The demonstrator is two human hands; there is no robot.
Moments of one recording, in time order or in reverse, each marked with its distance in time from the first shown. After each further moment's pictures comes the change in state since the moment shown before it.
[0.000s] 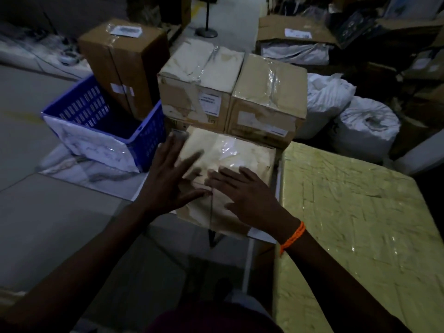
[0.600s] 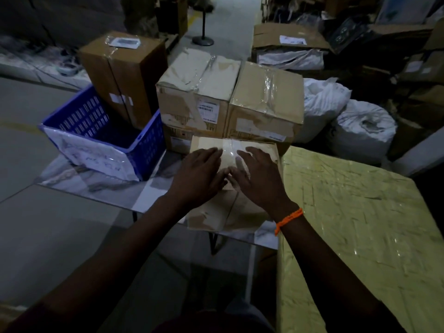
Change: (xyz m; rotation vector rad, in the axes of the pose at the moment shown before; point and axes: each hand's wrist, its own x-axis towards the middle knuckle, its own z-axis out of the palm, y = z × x) left_hand 0.056 0.041 0.012 0.090 -0.255 -0.138; right_hand 0.028 0.035 -0.005 0.145 0.269 0.499
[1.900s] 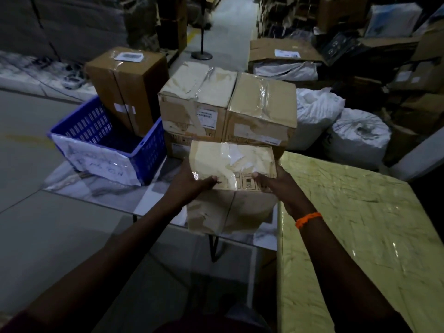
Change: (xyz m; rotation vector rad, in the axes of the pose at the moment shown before) left_hand -0.023 -0.013 -0.001 -0.851 -0.039 -0.424; right_hand -0.027 0.045 -0.024 0.910 -0.175 0.576
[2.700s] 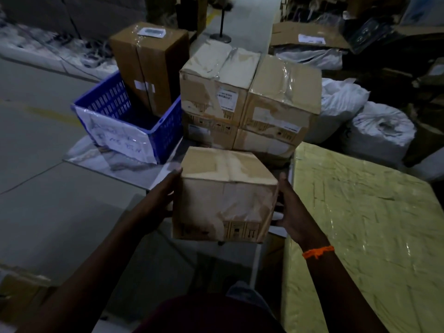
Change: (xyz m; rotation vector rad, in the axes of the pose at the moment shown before) left_hand -0.094 -0.049 -0.041 -0.562 0.051 -0.421; right_hand -0.065 0.052 0.036 0.297 -0.064 0.340
